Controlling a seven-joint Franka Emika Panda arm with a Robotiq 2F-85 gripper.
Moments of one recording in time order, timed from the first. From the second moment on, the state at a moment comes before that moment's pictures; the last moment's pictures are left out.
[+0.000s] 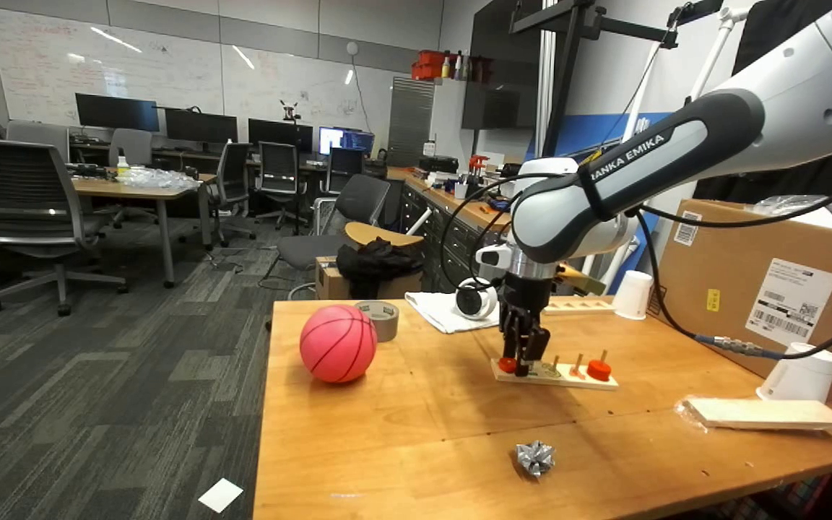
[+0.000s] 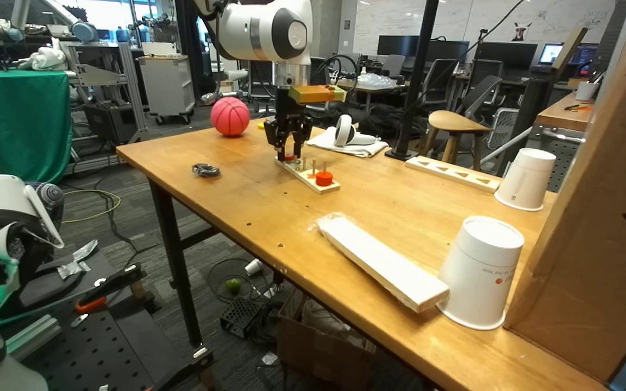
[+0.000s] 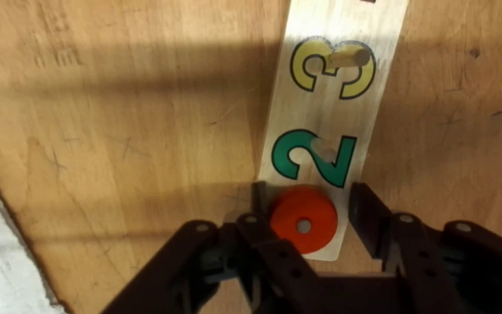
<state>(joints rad) 0.09 0.44 0.17 -1.84 -0.14 2.23 -1.17</state>
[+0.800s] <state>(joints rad) 0.09 0.44 0.16 -1.83 -0.18 2.22 -1.16</state>
